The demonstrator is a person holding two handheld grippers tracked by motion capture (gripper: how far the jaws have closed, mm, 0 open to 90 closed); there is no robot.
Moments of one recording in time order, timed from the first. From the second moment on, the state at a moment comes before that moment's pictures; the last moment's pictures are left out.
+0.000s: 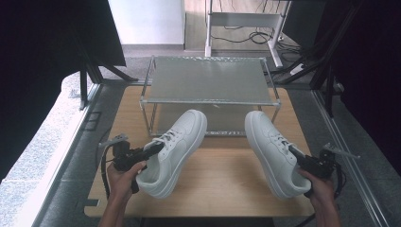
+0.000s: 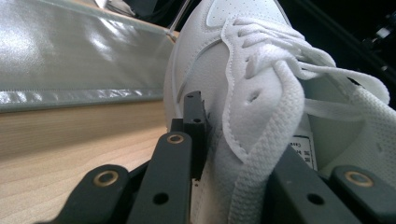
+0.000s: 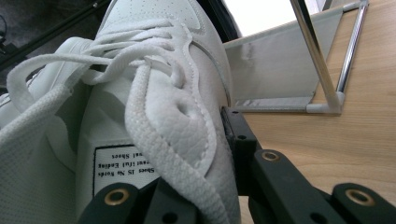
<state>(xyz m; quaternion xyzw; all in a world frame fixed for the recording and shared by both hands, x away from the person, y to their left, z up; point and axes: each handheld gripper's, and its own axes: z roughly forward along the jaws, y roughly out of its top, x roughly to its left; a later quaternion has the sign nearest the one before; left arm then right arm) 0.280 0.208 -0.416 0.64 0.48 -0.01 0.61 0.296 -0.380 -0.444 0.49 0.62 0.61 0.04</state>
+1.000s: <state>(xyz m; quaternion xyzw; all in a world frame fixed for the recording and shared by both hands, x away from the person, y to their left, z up) 0.303 0.217 -0.362 0.60 0.46 0.02 0.66 0.310 -0.367 -0.391 0.46 0.60 0.65 0.07</state>
